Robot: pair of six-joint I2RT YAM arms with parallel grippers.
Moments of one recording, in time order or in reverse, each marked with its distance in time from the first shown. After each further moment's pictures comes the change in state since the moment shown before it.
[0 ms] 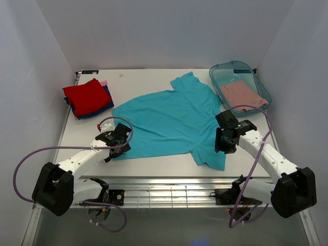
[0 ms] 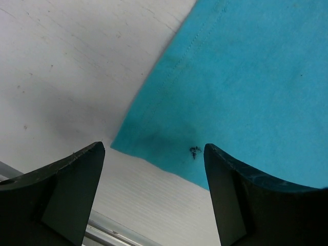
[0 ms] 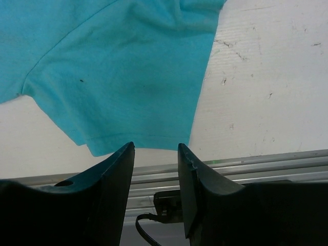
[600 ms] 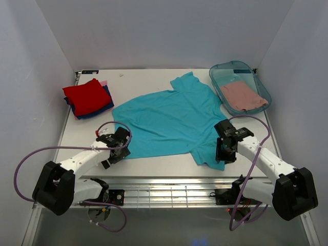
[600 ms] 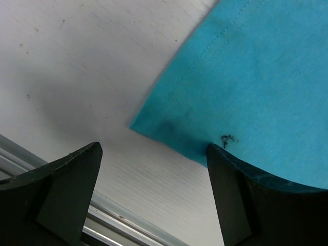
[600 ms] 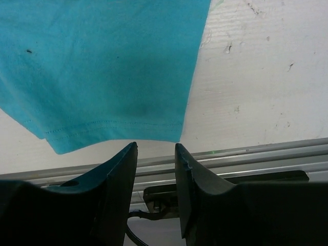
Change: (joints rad) left arm 0.000 0.003 -0.038 -0.085 0.071 -0.093; right arm 0.020 -0.033 -0.147 0.013 -0.018 0.040
